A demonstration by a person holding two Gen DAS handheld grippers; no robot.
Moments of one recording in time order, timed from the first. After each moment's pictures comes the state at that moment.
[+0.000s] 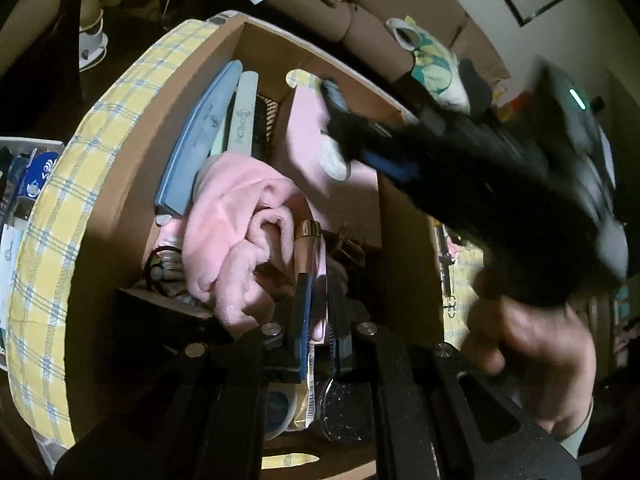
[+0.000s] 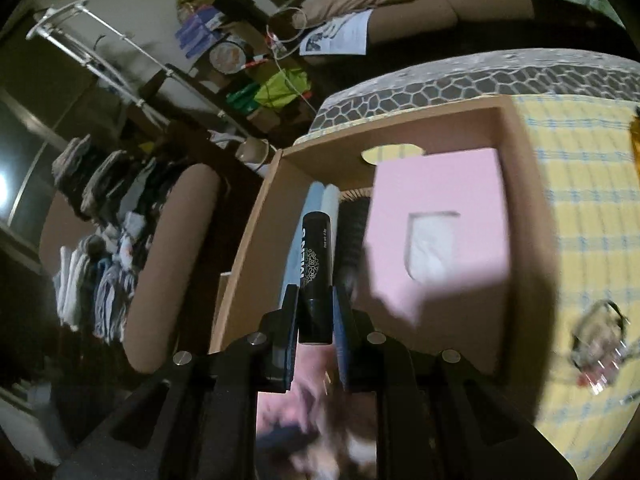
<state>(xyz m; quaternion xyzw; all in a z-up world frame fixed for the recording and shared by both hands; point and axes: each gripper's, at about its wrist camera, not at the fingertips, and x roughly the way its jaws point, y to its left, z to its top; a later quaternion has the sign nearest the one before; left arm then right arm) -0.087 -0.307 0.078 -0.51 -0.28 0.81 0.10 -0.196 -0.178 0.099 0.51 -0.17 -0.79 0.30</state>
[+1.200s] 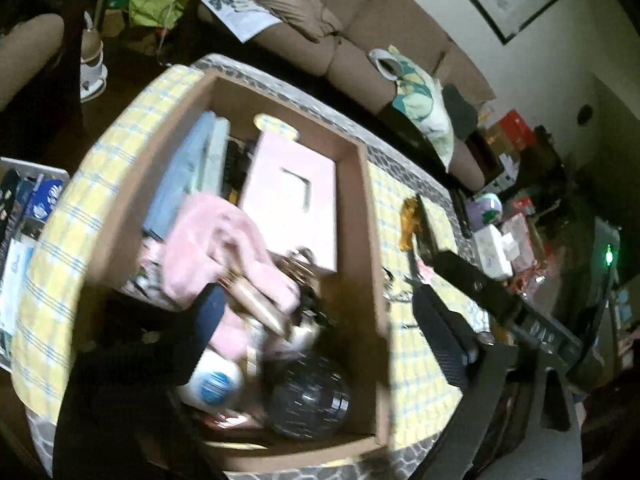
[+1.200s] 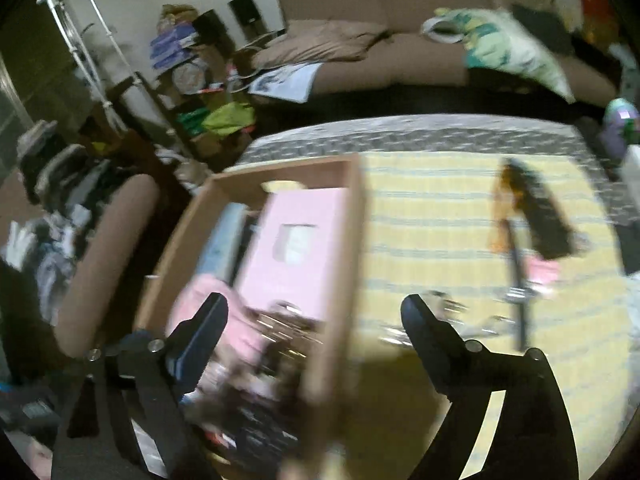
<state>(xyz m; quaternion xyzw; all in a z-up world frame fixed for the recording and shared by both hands) -0.068 -0.283 0.127 -0.45 -0.28 0.84 0.09 -0.111 -0.062 0.160 0.44 -0.06 -0.88 0.18</state>
